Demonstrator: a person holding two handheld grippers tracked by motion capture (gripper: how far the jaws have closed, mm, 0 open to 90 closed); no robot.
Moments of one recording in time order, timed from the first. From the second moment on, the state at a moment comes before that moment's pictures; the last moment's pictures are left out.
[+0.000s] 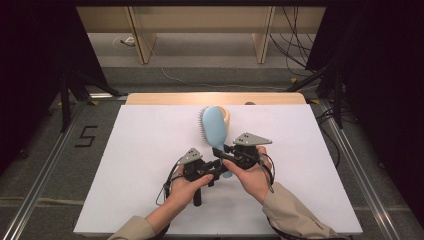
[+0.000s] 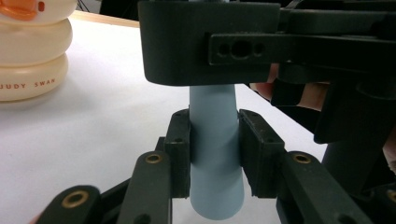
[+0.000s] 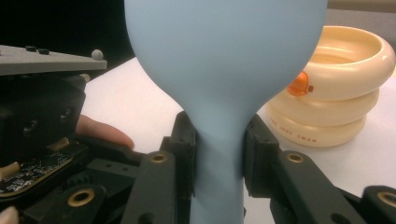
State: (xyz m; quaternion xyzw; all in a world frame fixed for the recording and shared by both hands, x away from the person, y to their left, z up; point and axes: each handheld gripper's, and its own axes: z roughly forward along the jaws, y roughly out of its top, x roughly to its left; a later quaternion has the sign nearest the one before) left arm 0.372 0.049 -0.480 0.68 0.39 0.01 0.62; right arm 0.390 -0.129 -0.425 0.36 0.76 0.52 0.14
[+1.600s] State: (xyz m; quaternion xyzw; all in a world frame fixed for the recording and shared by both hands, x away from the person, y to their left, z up) left arm 0.372 0.050 -0.480 0.67 0.38 0.00 0.63; right arm 0.396 -0.128 -0.418 0.35 0.77 0.51 0.13
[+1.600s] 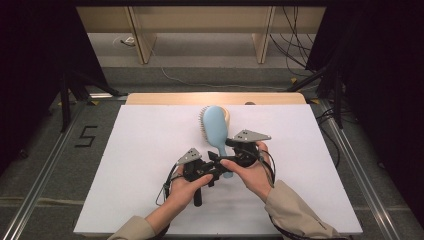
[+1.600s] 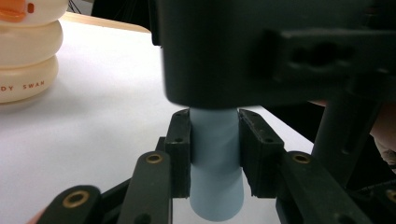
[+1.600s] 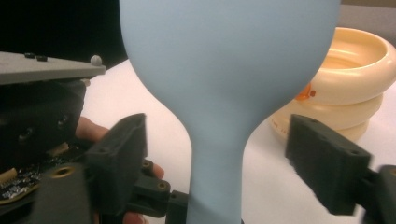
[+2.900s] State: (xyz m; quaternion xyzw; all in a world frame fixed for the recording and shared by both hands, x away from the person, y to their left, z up) left arm 0.371 0.049 -0.479 0.67 0.38 0.00 0.64; right arm 0.396 -0.139 -0.389 0.32 0.76 0.54 0.16
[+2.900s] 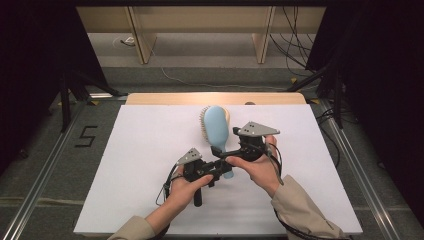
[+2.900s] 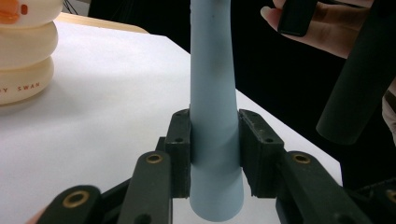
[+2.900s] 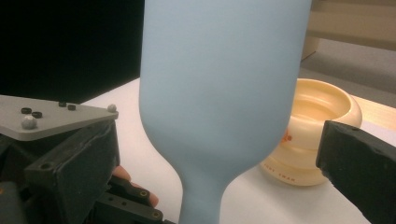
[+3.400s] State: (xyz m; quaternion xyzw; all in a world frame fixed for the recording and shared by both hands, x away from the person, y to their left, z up) left arm 0.371 0.049 -0.479 0.68 0.37 0.00 0.64; right arm 0.402 -0.139 -0.374 0.32 0.75 0.56 0.17
